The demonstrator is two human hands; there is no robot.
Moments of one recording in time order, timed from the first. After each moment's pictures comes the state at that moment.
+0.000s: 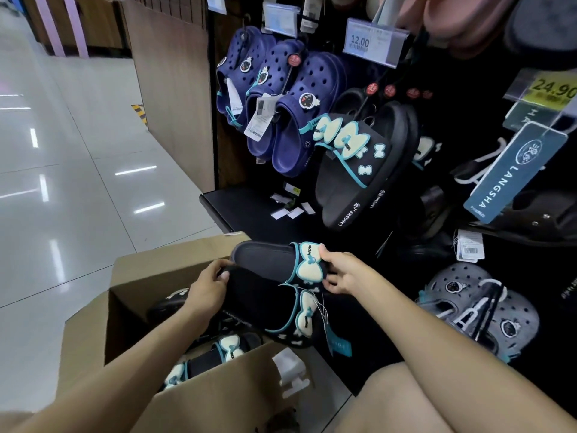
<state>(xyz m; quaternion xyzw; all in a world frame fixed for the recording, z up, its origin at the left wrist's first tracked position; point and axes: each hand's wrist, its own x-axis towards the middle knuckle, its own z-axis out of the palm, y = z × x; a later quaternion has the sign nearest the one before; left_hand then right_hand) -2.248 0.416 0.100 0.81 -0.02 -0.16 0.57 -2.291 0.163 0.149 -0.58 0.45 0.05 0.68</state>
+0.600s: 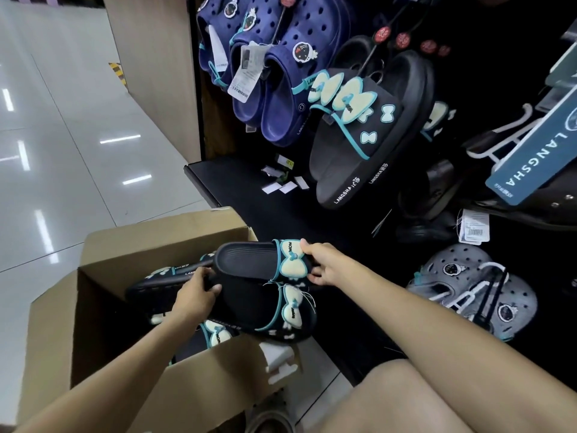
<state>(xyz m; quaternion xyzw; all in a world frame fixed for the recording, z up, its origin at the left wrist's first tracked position) -2.249 0.401 0.033 0.87 0.01 -0.21 0.44 -2.281 0.166 0.116 -0.62 0.46 0.11 0.63</state>
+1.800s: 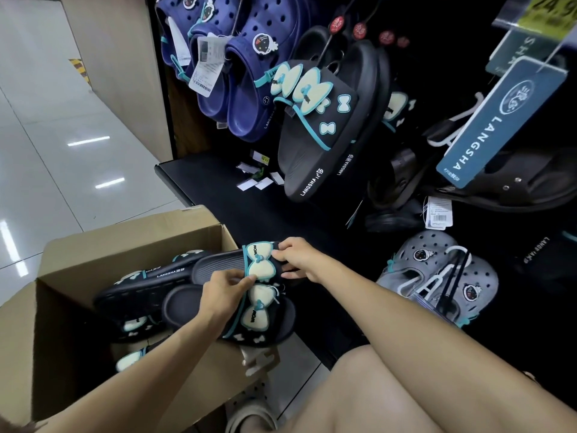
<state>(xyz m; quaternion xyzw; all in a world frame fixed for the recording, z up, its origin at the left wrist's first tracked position) -2.280 0.322 0.037 0.82 -0.05 -0.20 0.54 -2.295 0.155 0.106 -0.75 0.35 0.14 0.55</state>
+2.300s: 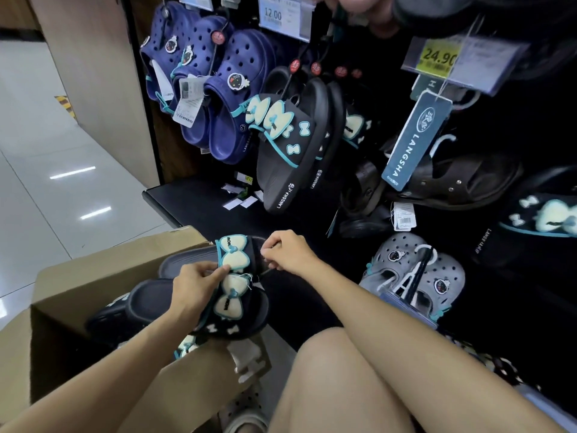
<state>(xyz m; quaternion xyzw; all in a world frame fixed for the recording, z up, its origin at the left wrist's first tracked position) -2.271 0.342 0.084 0.82 -0.07 -0.12 0.56 -2.321 0.154 0.150 -0.88 0.24 0.00 0.41</state>
